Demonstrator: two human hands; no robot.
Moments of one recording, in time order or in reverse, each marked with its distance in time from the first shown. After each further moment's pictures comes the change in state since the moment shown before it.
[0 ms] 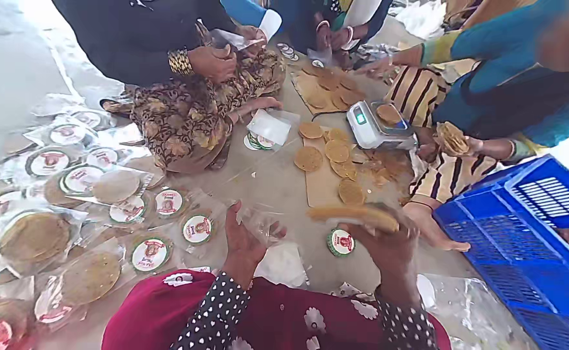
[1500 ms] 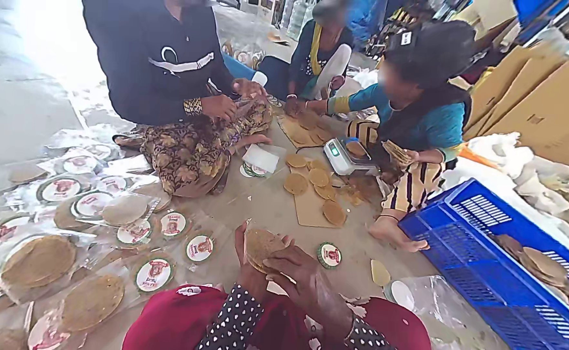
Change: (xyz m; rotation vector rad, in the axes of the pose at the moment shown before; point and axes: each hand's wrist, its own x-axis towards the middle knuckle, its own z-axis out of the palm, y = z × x) left_hand -0.039 -0.008 -0.010 -0.151 -0.259 -0.007; right_hand -0.061 -0.061 0.078 -0.104 -0.405 -0.334
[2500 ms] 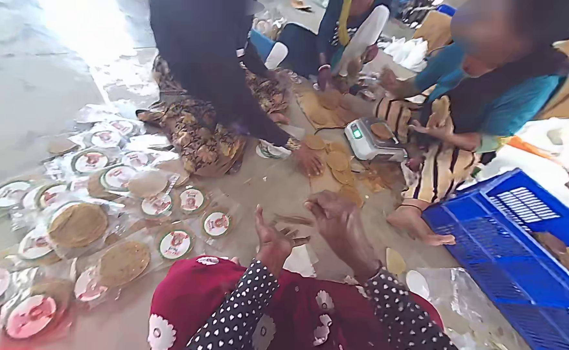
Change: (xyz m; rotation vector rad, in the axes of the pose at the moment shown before) left_hand 0.020 -0.016 -0.003 0.165 0.368 -0.112; right_hand 0.052 0.014 -0.039 -0.302 0.078 0.199
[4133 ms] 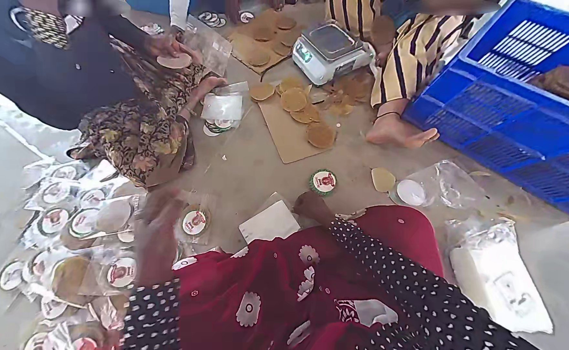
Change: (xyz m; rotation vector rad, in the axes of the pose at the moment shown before) left_hand -0.062 0.104 -0.025 1.201 -0.153 0.902; right_hand -0.106 0.128 0.089 0.238 -0.874 0.991
